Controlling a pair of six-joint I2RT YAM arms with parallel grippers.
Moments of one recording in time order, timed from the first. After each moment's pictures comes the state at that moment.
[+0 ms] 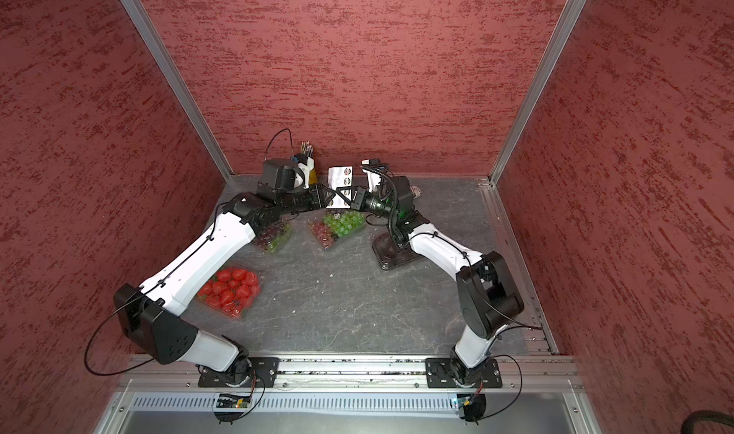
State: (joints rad) left arm -0.48 1.51 1.52 -0.59 0.15 -0.56; right arm 0.51 1.69 1.22 0.50 -0.63 0.88
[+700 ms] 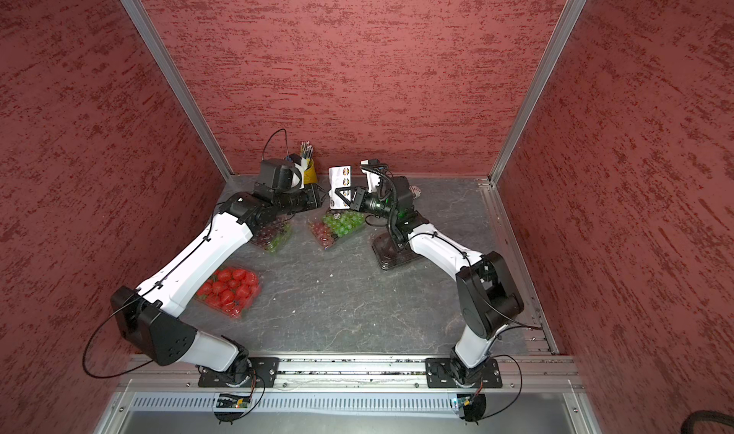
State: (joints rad) left arm -0.46 1.49 1.52 -0.63 0.11 -0.57; right arm 0.52 1.69 1.22 0.49 -0.62 0.88
